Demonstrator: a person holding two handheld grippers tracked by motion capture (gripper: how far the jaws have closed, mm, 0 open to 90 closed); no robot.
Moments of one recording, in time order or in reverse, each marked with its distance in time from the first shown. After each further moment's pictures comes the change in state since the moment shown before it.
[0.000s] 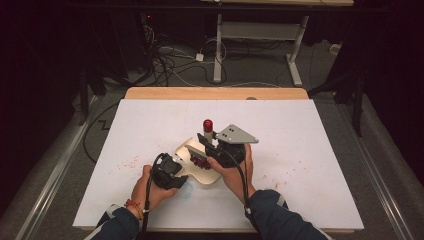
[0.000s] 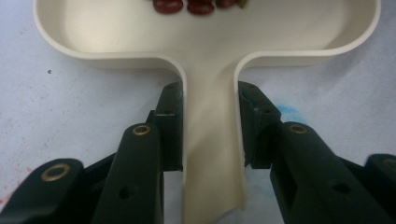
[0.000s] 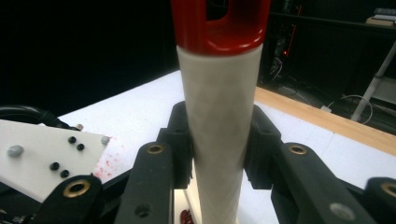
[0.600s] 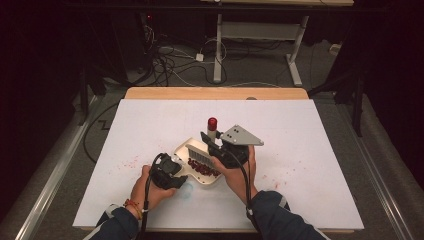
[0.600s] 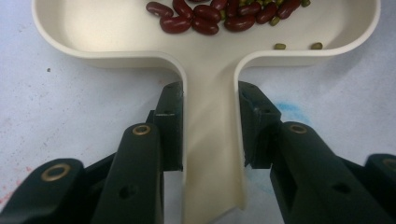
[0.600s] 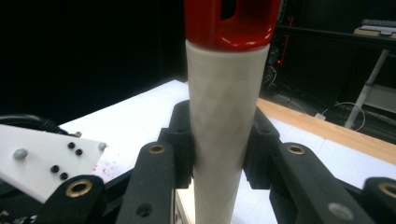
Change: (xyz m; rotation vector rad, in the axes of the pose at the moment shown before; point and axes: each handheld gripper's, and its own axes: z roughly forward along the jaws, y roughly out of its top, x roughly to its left) left arm 0.002 -0.002 0.000 -0.006 -0.009 -0.007; right arm -0.003 0.001 -0.008 -0.039 -0.022 0.005
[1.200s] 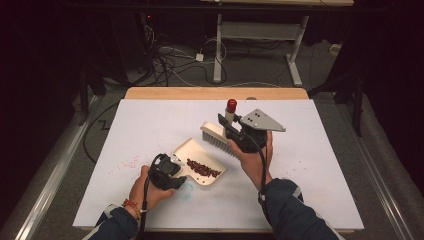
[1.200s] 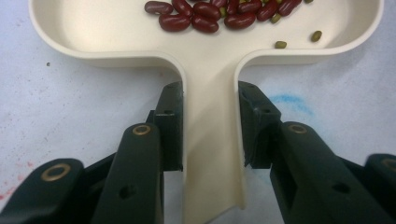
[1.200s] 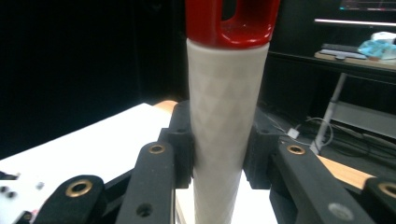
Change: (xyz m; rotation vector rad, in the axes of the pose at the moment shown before) left arm 0.002 -0.003 0.000 0.014 0.001 0.019; right arm -0.043 0.025 -0.016 -0.070 -0.073 0.003
